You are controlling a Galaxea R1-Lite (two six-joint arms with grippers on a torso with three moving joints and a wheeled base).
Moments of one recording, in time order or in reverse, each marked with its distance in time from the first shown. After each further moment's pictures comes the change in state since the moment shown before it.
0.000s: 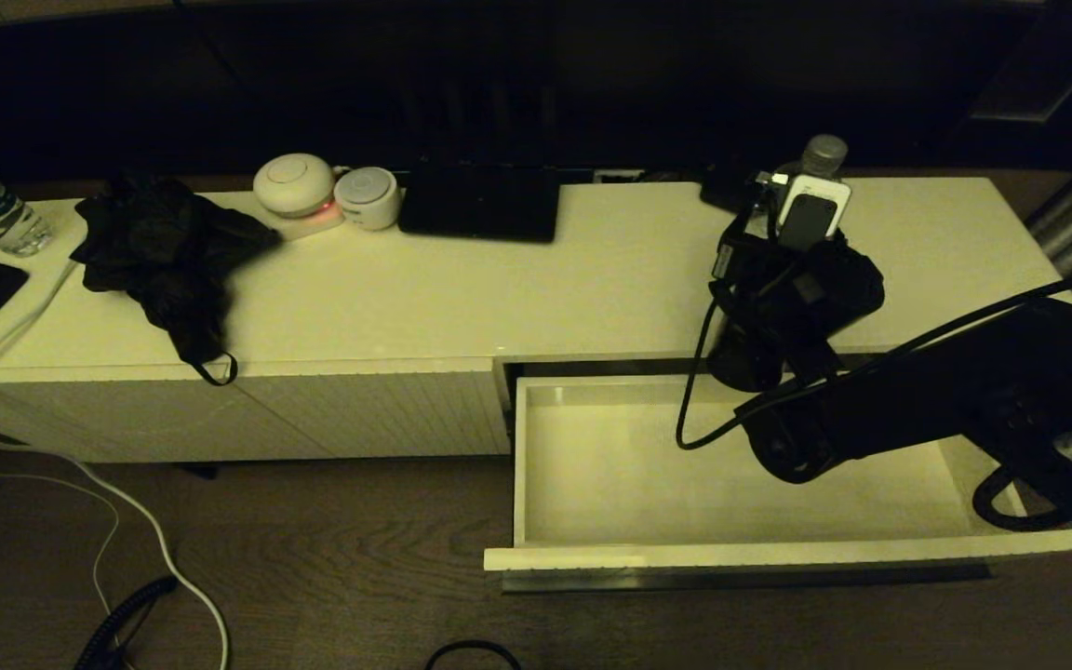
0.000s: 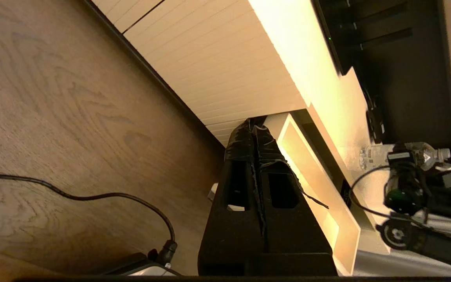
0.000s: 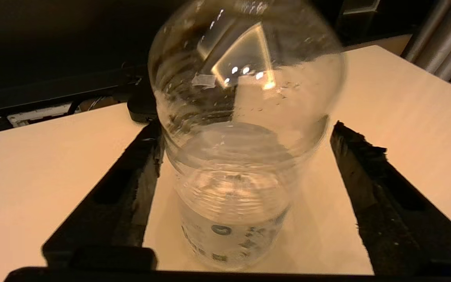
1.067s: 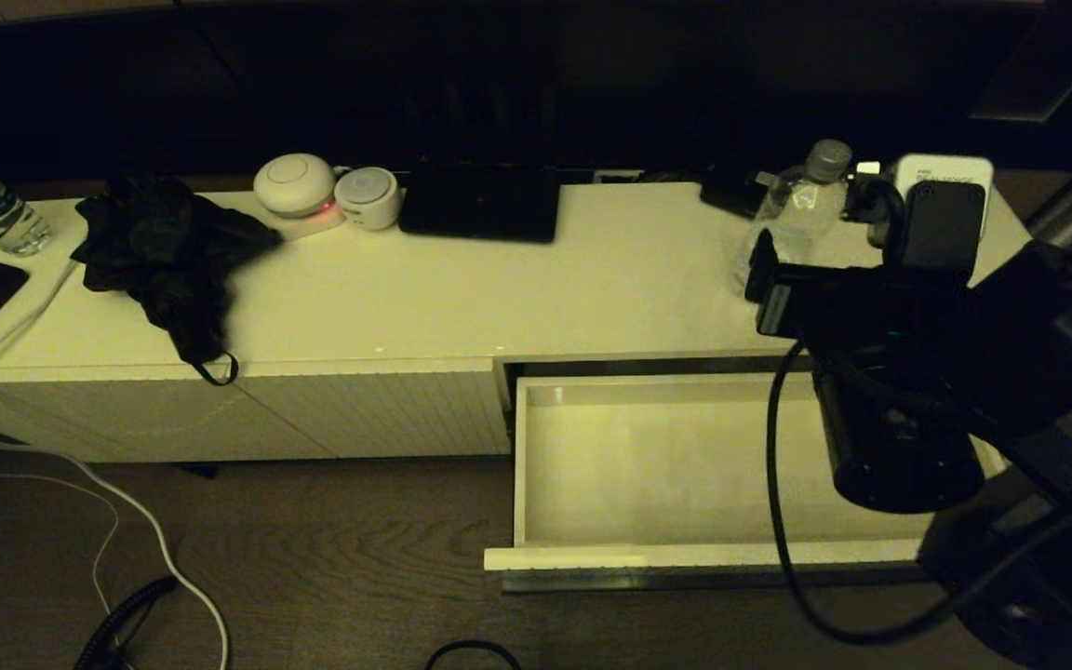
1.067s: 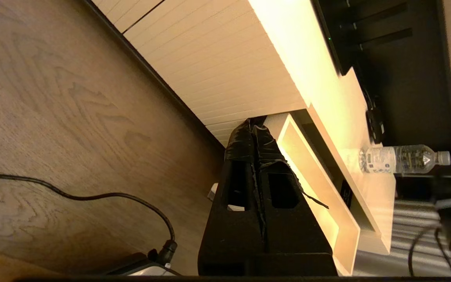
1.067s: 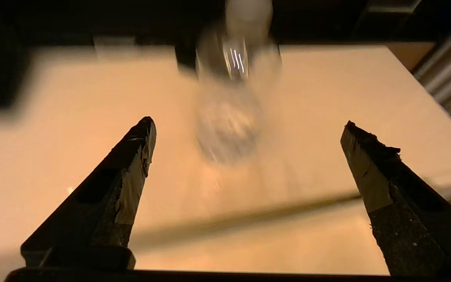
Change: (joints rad) left arm 0.000 0.000 0.000 0.000 0.000 0.000; right arm 0.228 -0.473 0.564 0.109 -0.032 -0.028
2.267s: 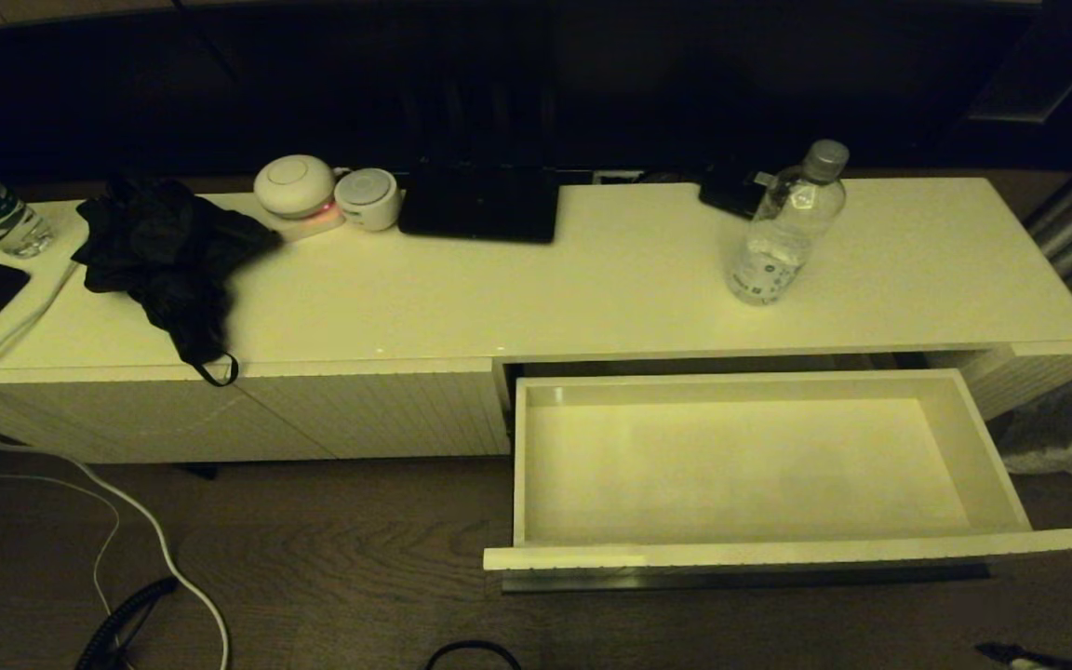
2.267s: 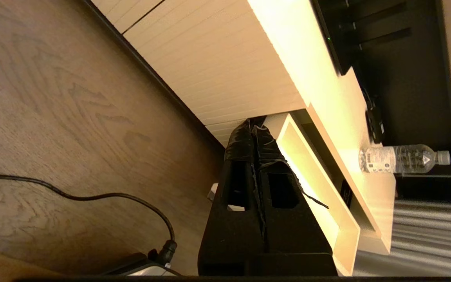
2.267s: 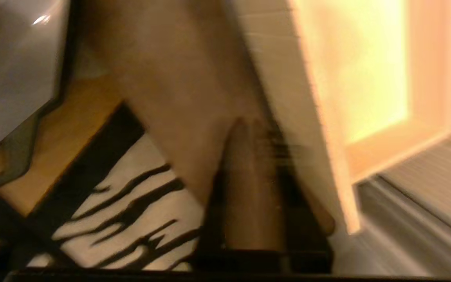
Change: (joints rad) left arm 0.000 0.000 0.000 0.000 0.000 0.000; right arm 0.026 -0.773 0.424 1.557 0.541 -0.304
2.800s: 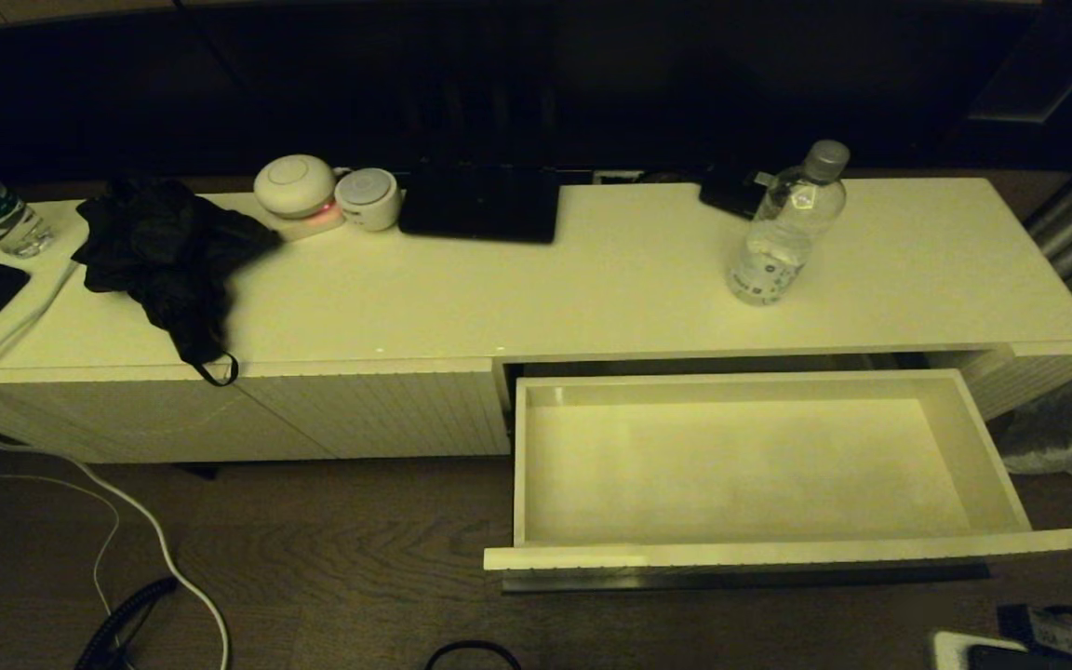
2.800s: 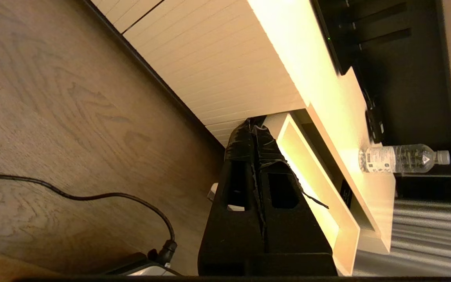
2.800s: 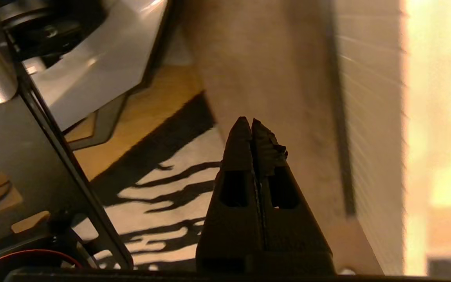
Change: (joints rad) left arm 0.000 0.000 0.000 0.000 0.000 0.000; right arm -0.234 0.239 -0.147 0.141 0.400 -0.156
